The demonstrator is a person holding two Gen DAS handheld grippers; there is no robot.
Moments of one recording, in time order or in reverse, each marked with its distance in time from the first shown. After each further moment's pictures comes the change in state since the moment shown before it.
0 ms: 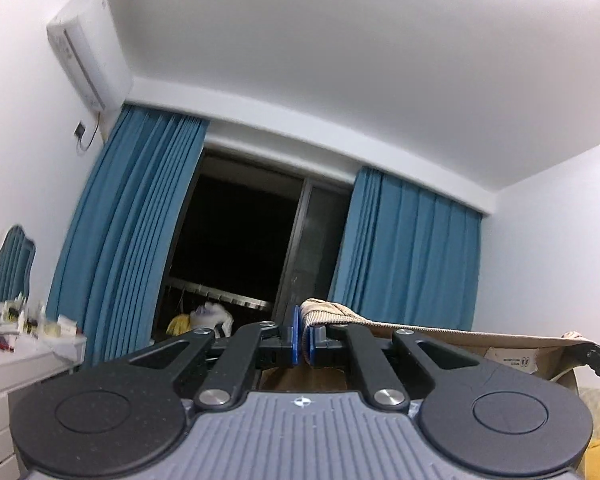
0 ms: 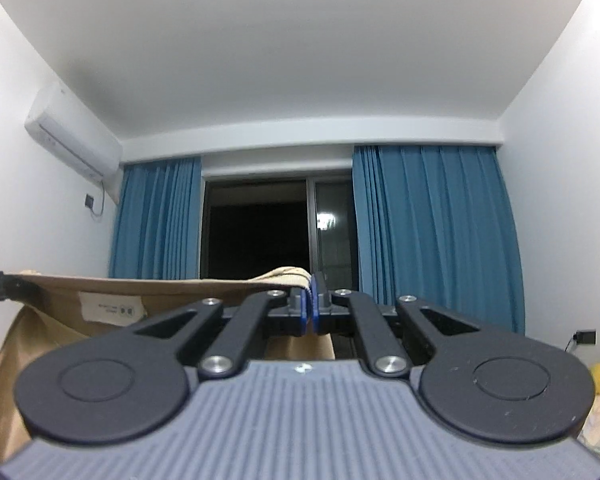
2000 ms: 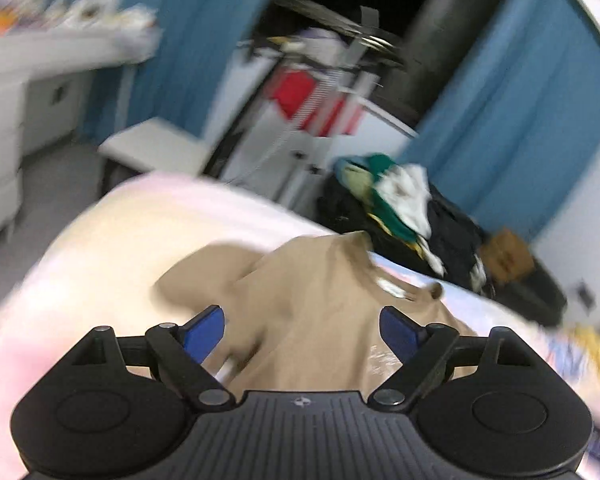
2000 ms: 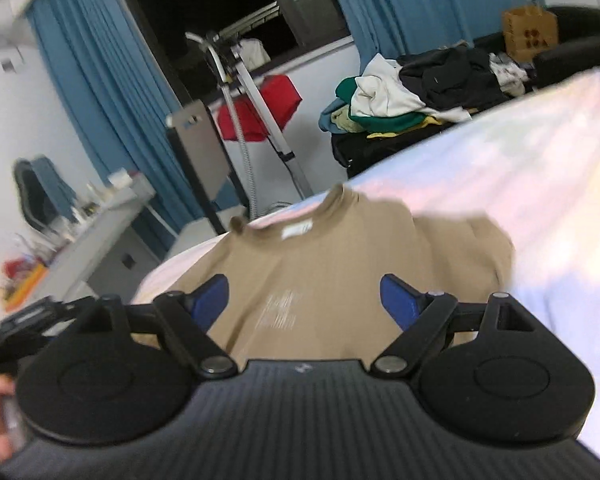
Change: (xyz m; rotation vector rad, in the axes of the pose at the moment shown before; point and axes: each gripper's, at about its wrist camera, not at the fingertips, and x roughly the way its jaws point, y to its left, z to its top) left arm 0.234 0.253 -0.489 -0.379 0.698 0.235; right arm 0.145 -0.084 -0.466 0.478 0.800 0.051
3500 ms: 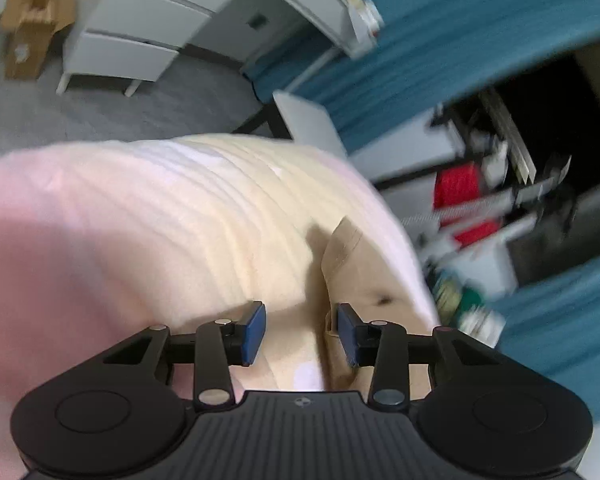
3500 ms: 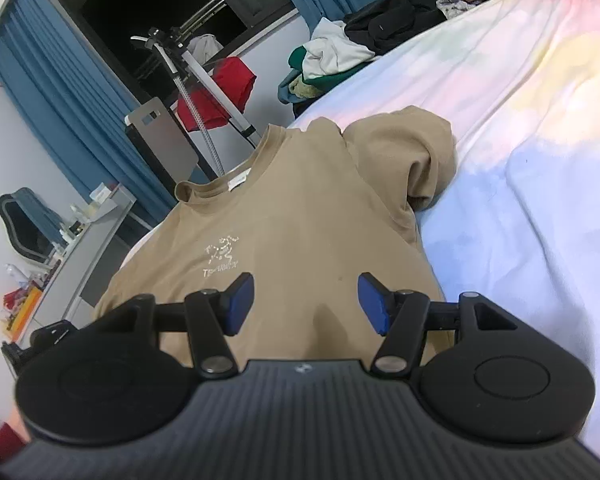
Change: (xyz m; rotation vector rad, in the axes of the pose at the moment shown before) left arm 0.053 0.124 -0.035 -0.670 -0.189 0.146; right arm 0.046 -0.075 -0.051 0.166 0.054 -0.042
